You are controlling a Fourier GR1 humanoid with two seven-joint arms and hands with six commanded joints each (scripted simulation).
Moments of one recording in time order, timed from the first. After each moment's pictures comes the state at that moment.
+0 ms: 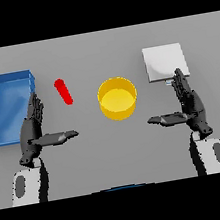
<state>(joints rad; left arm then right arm) 0.00 0.00 0.00 -1.57 0.00 0.00 0.00 0.00 0.00 0.00 -1.57 0.00 0.00 0.00</state>
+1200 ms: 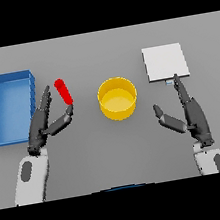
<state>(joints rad) -0.13 0.06 -0.06 -1.40 -0.17 0.01 -0.02 0.11 -0.06 0.12 -1.71 0.23 -0.05 -0.08</state>
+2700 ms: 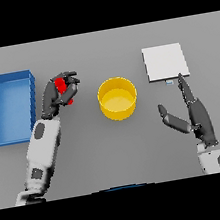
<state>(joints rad) -0.58 0.01 0.09 -0.80 -0.15 0.10 -0.17 0.13 -0.07 0.10 -1.72 0.23 -0.05 -0.10</state>
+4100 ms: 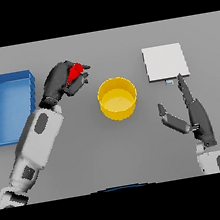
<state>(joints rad) -0.63 0.17 -0.27 -1.10 -0.39 0.07 0.13 0.13 -0.07 0.12 -1.73 0.27 -0.06 -0.07</state>
